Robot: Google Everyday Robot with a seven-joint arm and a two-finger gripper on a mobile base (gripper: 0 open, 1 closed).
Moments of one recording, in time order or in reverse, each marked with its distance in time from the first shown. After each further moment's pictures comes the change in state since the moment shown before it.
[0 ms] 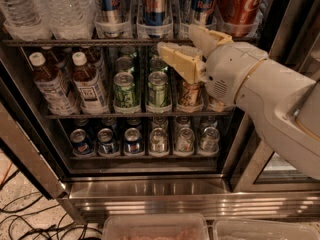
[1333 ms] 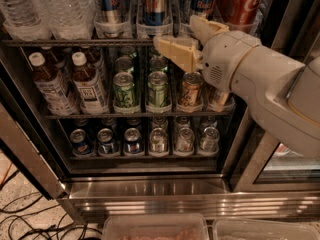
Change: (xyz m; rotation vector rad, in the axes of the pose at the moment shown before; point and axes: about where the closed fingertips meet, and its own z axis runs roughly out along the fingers) arm 0.000 -0.017 0.020 0.006 0.012 -0.004
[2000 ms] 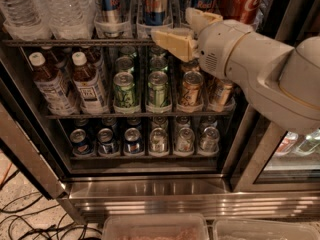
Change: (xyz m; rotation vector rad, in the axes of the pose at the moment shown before) arm -0.002 -0.012 0.025 -0.025 0.009 -0.017
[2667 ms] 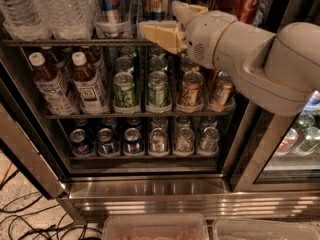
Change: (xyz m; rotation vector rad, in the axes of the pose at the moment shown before) arm -0.006 0.005 0.029 -0.065 -0.013 -0.011
